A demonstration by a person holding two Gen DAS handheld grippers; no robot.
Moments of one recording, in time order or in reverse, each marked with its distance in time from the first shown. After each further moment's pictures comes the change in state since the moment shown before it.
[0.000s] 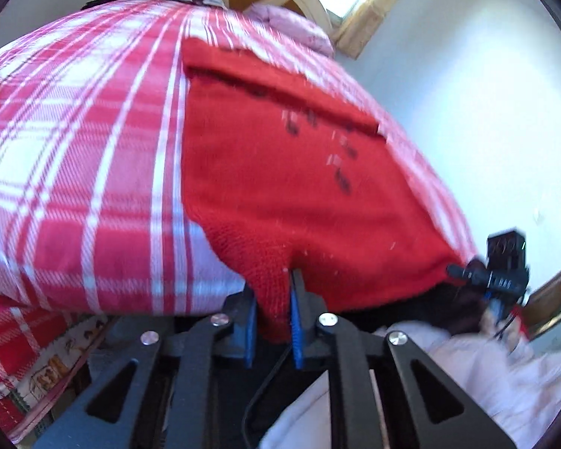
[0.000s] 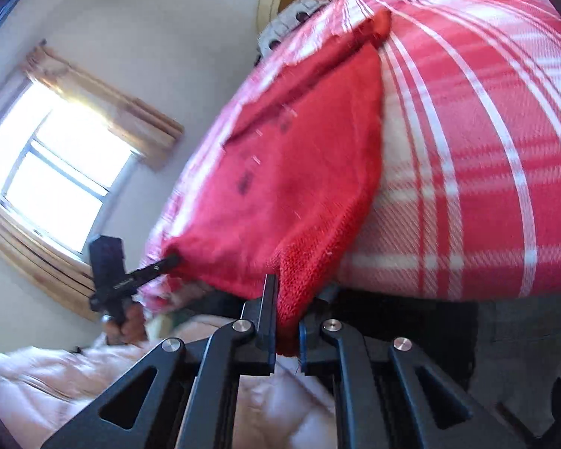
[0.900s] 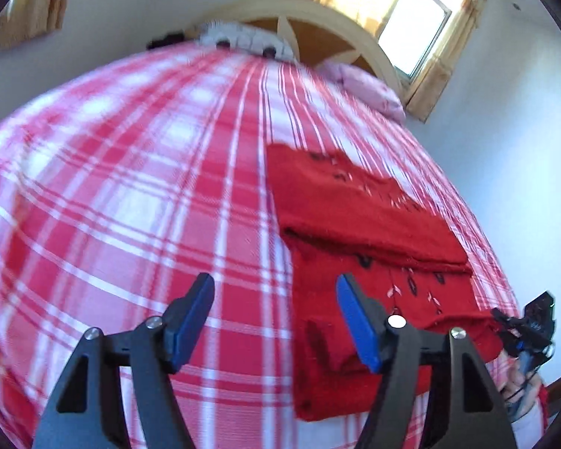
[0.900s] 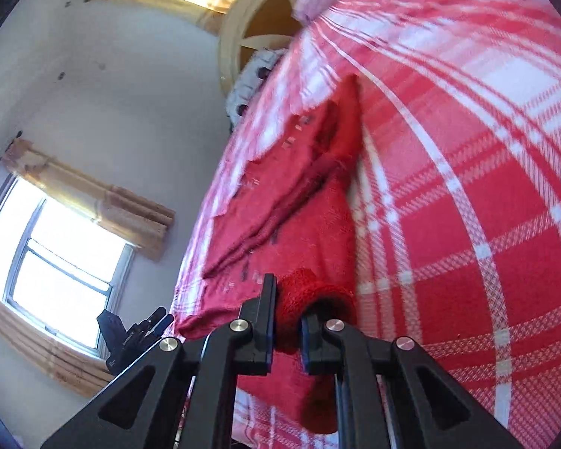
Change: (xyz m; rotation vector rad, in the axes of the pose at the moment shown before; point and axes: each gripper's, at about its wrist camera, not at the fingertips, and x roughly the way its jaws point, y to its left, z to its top) left arm 0.010 0.054 0.131 -0.061 -0.221 0.260; right arm 0.028 -0.055 0.143 0.189 -0.204 0.013
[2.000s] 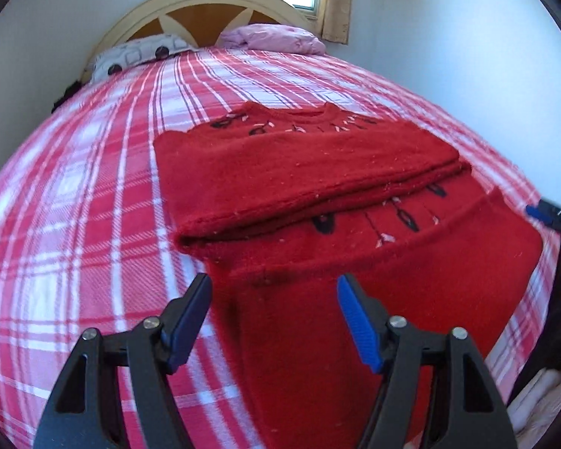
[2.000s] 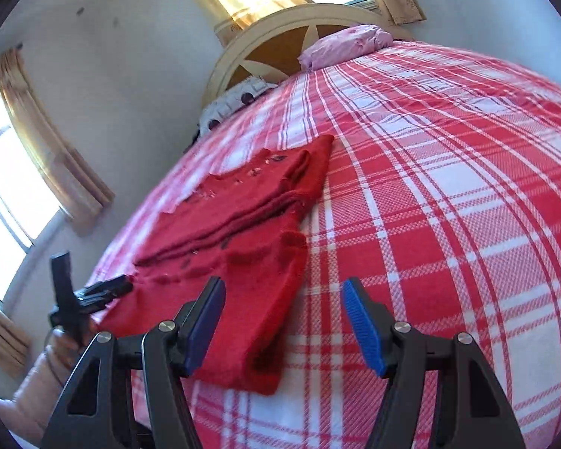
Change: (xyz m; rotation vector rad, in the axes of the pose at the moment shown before) left arm 0.086 -0.071 -0.004 0.428 0.127 -0.069; right arm -0.025 0.029 -0.021 -0.310 -0.126 -0.338
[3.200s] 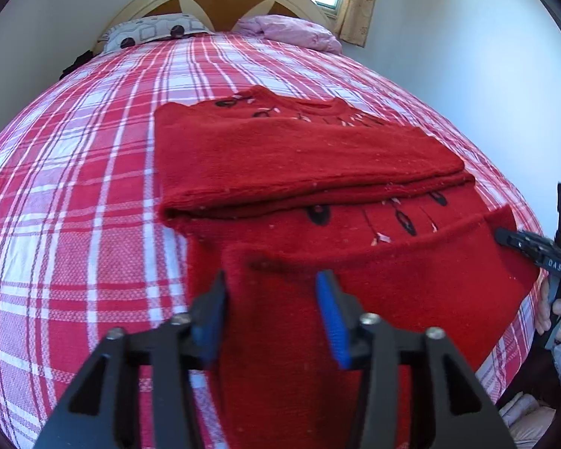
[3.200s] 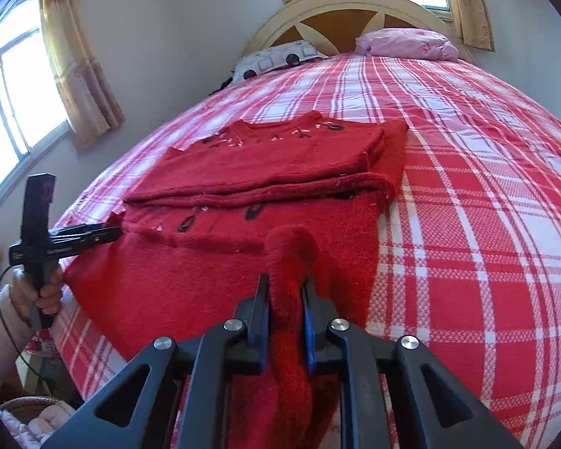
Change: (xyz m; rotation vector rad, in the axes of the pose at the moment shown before) left arm 0.009 -0.005 -0.005 -0.091 0.031 -0.007; right arm 0.074 0.052 -0.001 -0.298 0.125 -0.024
